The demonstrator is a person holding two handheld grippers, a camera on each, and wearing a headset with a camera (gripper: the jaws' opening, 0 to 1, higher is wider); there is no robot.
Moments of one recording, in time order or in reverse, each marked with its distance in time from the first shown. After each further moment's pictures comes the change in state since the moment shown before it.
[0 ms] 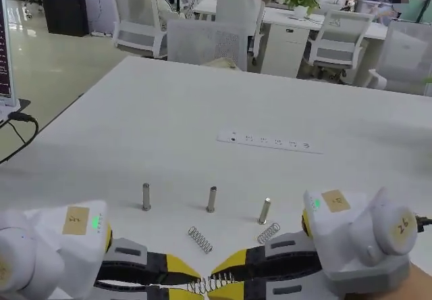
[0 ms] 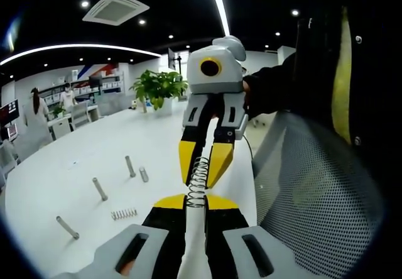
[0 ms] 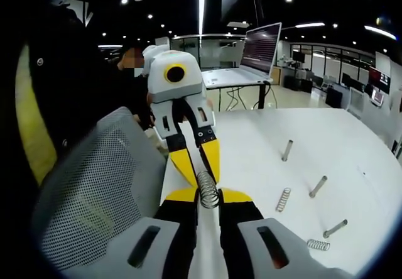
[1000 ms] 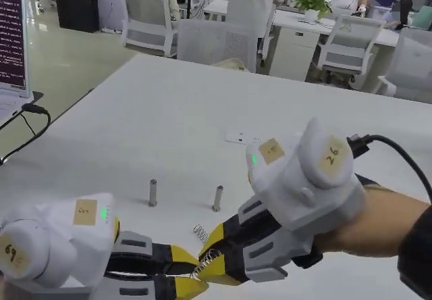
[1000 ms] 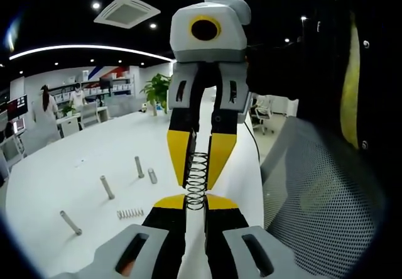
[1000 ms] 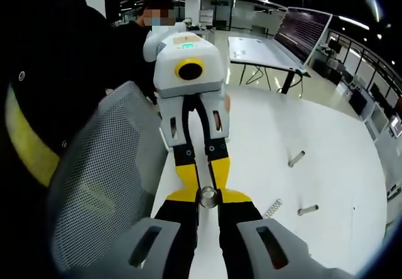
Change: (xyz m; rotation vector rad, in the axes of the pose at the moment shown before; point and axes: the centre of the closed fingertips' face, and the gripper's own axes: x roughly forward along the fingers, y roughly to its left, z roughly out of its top) left arm -0.003 0.011 0.001 -0.038 -0.047 0.070; right arm 0.014 -0.003 0.021 -0.198 0.347 0.111
